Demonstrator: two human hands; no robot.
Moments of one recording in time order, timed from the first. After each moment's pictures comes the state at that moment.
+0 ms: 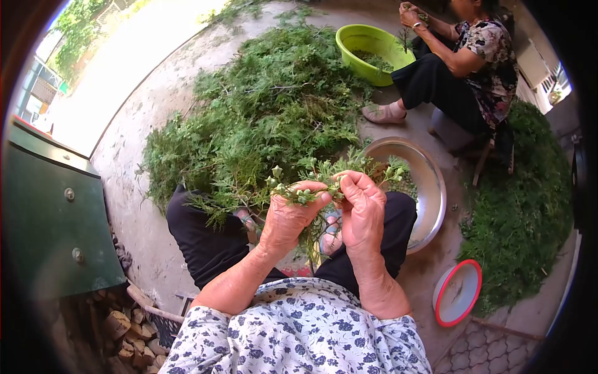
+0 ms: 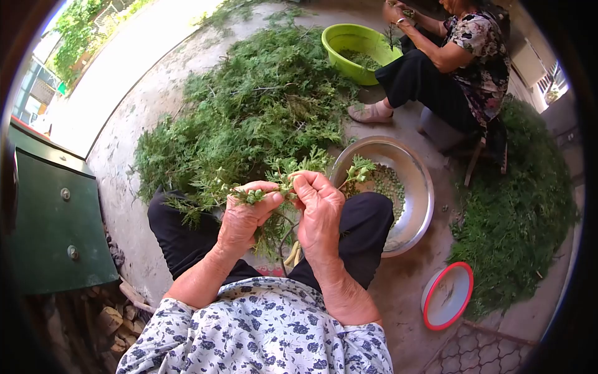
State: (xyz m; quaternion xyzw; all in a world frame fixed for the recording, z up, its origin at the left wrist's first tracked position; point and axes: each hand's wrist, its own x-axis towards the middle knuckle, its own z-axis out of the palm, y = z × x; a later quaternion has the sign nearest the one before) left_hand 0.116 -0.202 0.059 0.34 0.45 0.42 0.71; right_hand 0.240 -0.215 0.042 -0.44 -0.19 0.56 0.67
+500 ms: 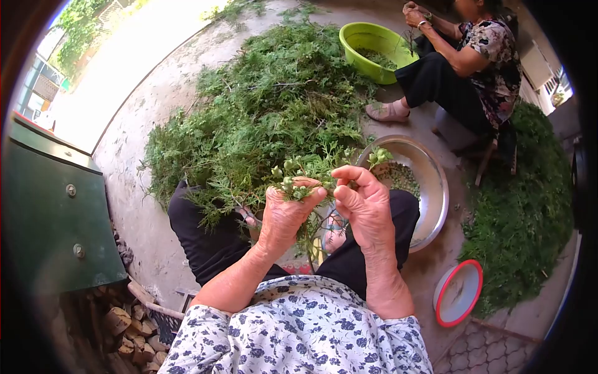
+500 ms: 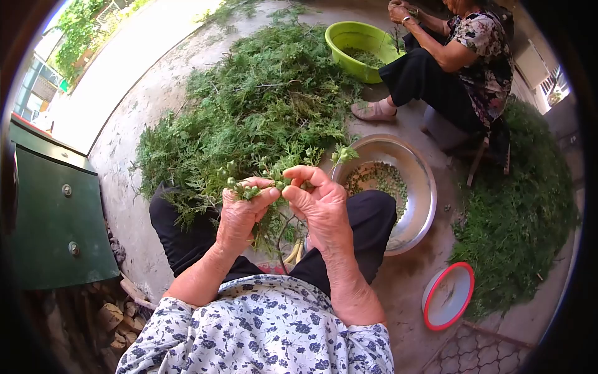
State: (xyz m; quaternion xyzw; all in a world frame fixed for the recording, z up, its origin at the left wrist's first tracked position) left_hand 0.109 -0.201 0.053 0.37 0.49 0.43 0.67; right_hand 0.253 -0.220 0.054 -0.37 -0.28 0.65 0.60
